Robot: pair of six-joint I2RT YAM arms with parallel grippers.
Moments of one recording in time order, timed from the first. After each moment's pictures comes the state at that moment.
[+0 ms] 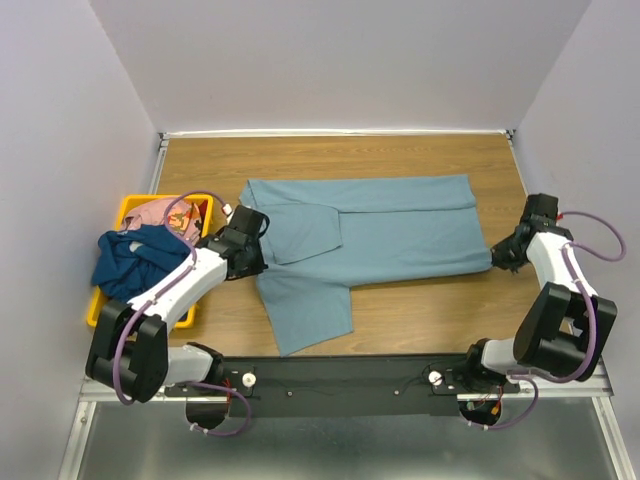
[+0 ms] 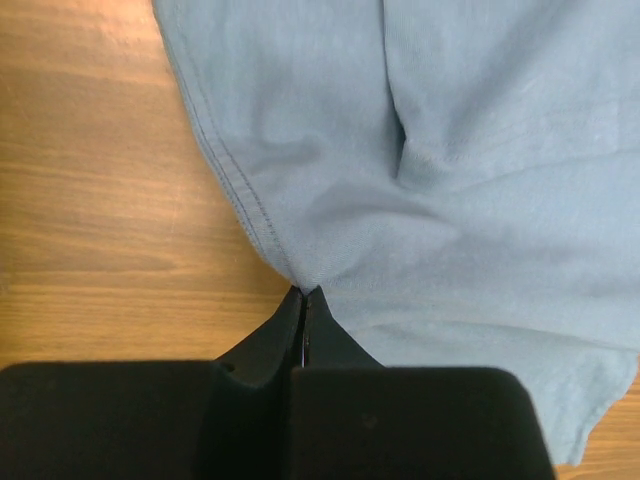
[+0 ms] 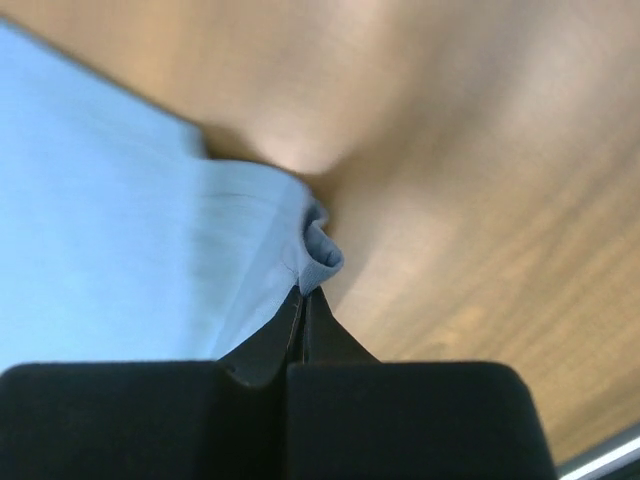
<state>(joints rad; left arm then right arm) -0.41 1.27 0.77 -0.58 -0.14 -0.59 -0.38 1.36 0.83 -0.65 0.10 0.68</state>
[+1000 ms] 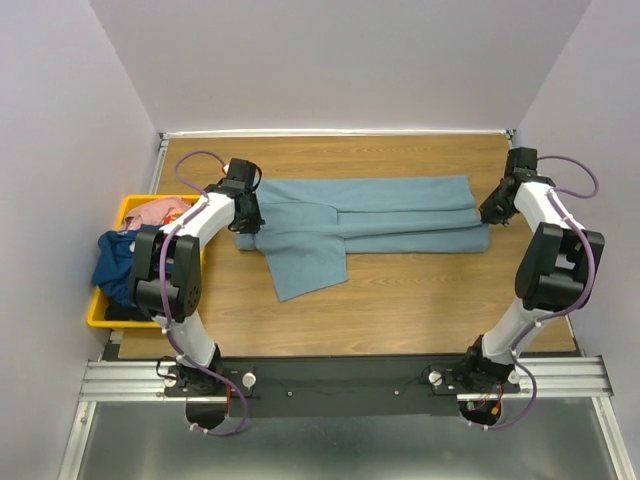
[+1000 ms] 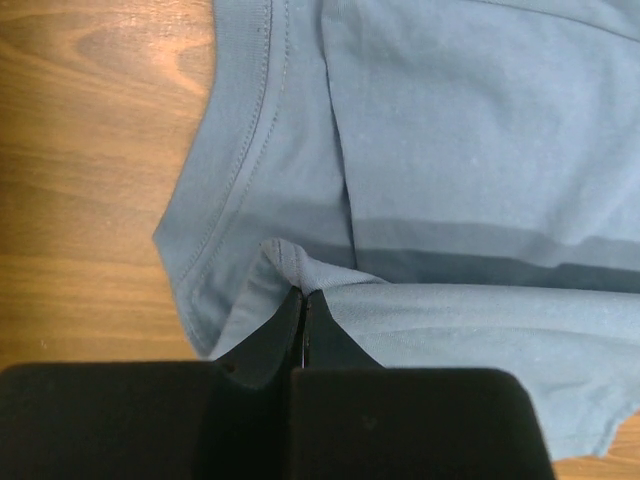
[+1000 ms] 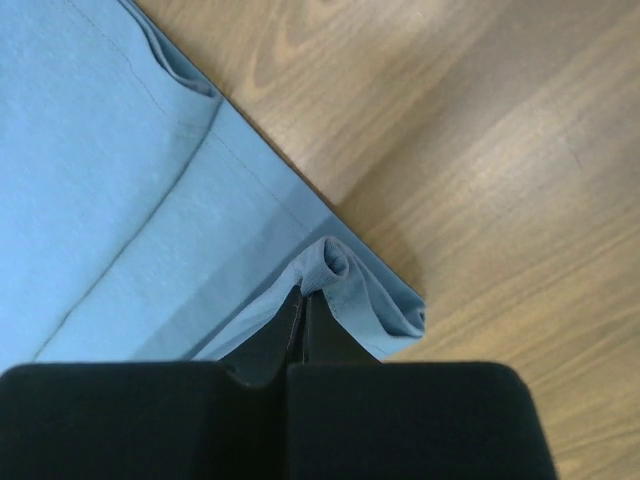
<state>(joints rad) -0.20 1.72 1.20 -0.55 -0.05 -0.43 -0.23 1.76 1.30 -0.62 0.11 0.53</state>
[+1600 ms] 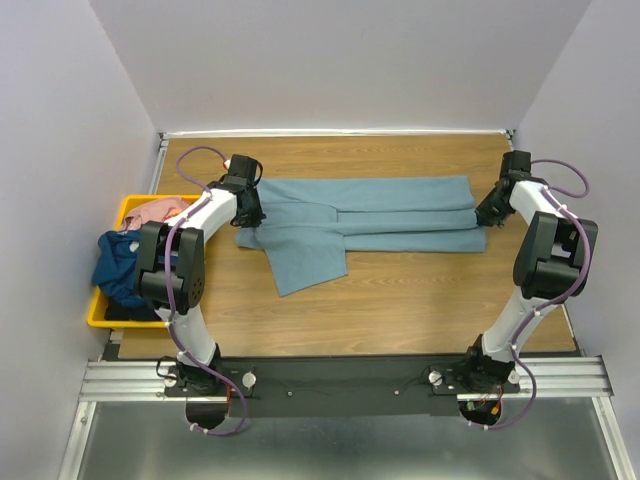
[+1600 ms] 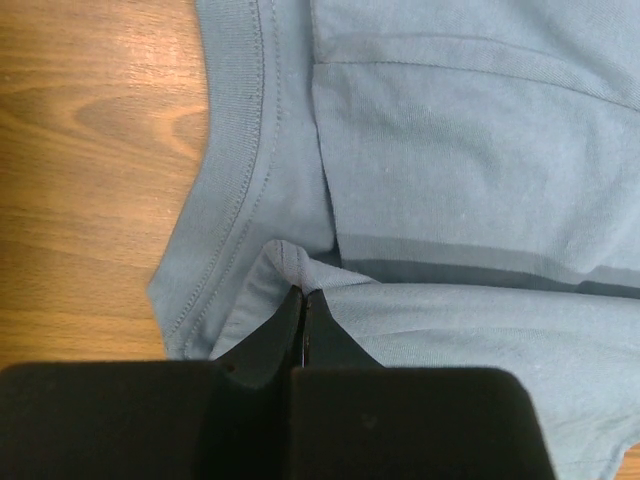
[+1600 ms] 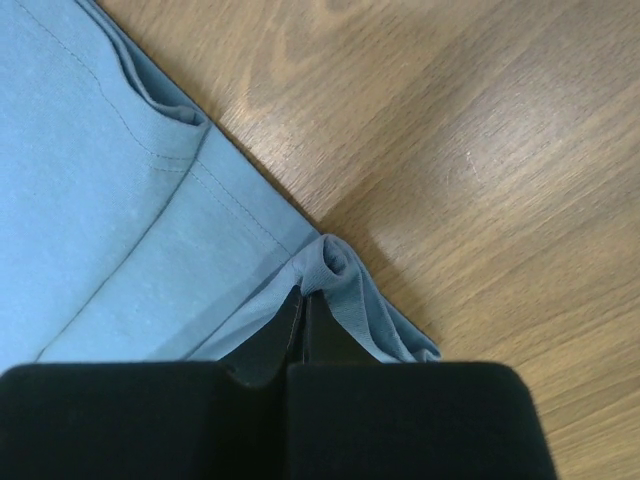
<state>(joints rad) -0.20 1.80 1.25 -0.50 -0.06 -0.43 -0.23 1.87 1.33 -0.58 0.09 0.52</state>
